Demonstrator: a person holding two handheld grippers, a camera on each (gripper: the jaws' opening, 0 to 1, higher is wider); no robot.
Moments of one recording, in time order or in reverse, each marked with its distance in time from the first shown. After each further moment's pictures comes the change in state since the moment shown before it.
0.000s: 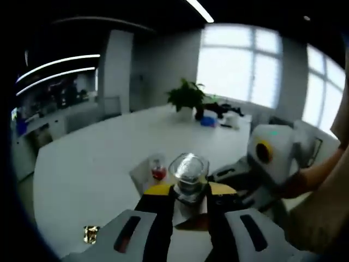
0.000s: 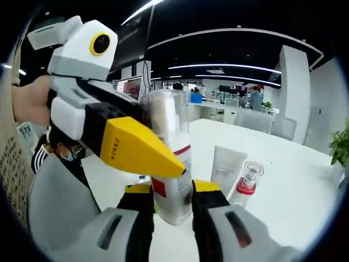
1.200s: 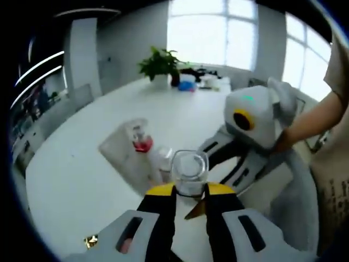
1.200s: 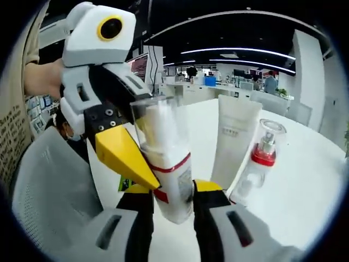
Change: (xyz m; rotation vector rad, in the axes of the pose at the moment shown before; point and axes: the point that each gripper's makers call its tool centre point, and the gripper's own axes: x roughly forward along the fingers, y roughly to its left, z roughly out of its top) left arm 0.045 0.009 -0.070 0.181 0.240 -0.182; right arm 0.026 -0.014 -0.074 0.019 0.116 0.118
